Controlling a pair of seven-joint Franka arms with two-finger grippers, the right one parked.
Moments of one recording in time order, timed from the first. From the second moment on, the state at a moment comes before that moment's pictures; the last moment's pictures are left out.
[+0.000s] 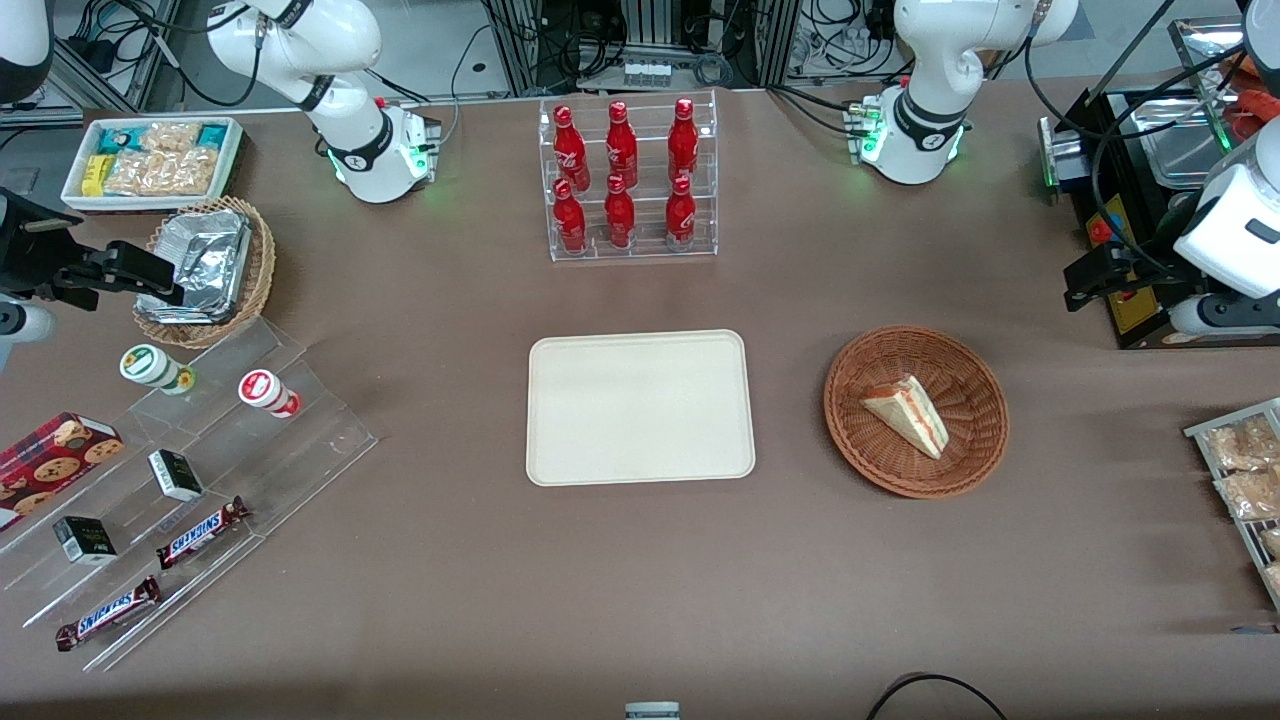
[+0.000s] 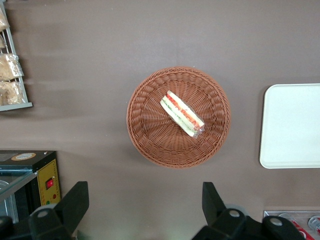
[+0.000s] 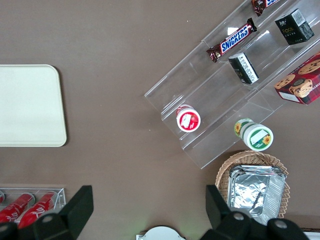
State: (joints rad) arm -0.09 0.05 0.02 -1.52 0.02 1.52 -0.08
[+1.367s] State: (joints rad) arm -0.10 0.11 -0.12 -2.24 0.02 2.41 -1.00
